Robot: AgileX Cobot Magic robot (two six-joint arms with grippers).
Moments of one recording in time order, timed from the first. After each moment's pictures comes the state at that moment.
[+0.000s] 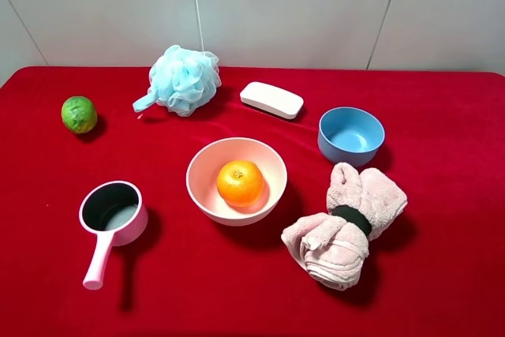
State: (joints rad) left arm -0.18 0.21 -0.53 0.01 1.10 0.05; right arm -0.05 -0.01 -0.50 -0.18 1.02 0.15
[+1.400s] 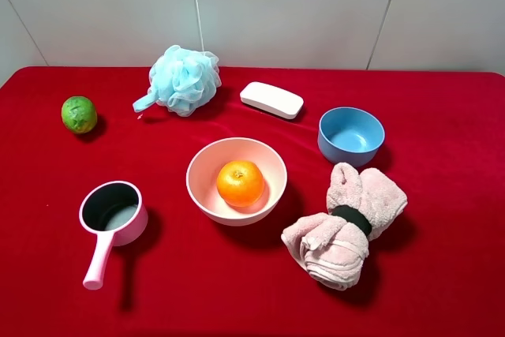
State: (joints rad) left arm -0.09 0.00 -0.49 -0.01 1.06 0.05; right arm -0.05 -0.01 -0.50 -0.18 1.02 0.15
